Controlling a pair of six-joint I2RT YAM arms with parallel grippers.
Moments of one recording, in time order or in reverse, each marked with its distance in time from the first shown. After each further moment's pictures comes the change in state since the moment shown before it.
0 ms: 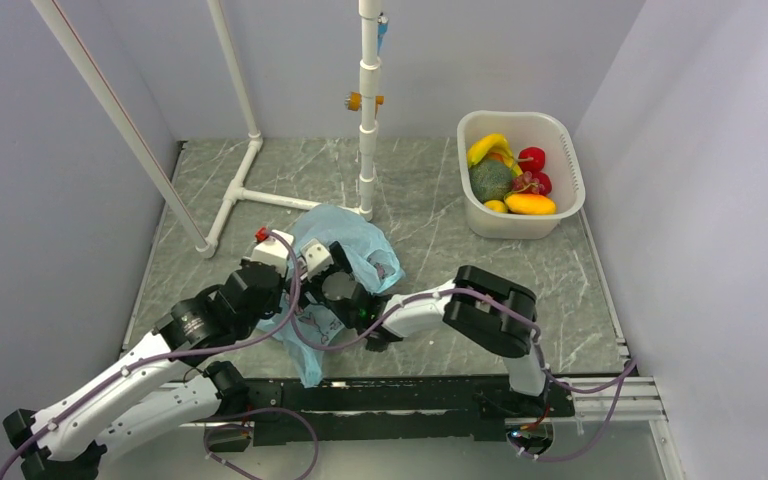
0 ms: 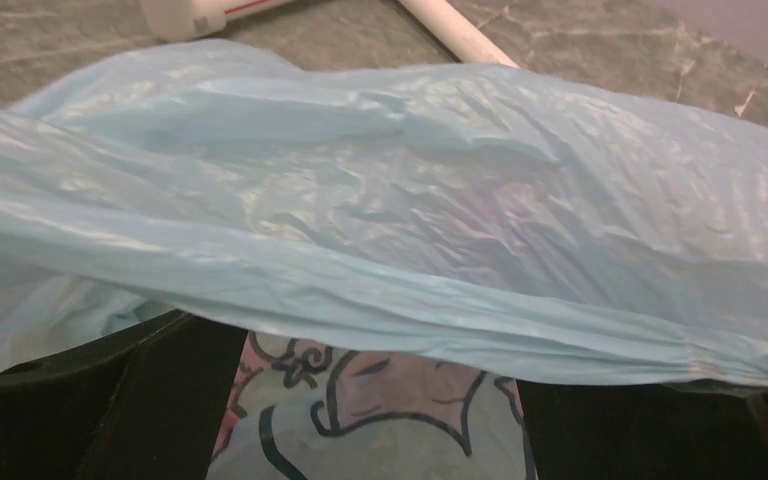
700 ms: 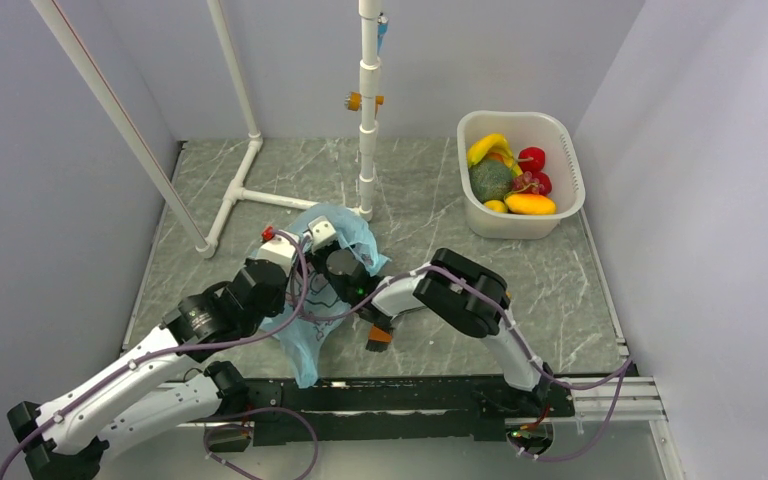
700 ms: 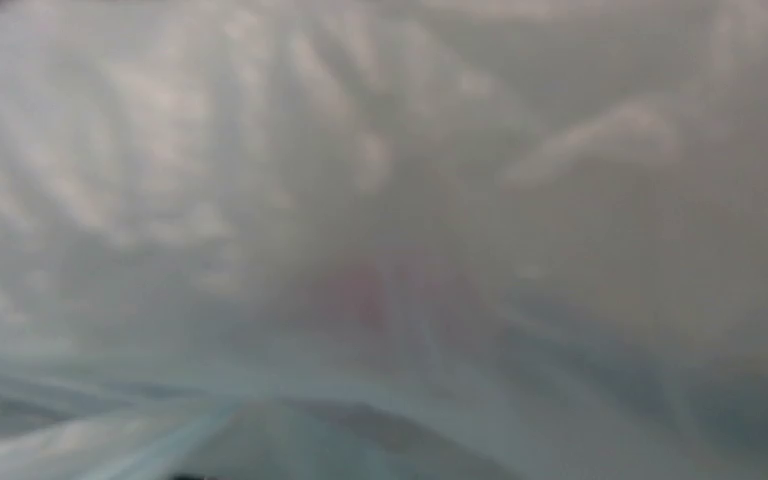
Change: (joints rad) left arm -0.002 0.047 0.005 -0.012 -0.006 0.000; right arm -0.135 0.210 0.115 0.243 -0.023 -0.049
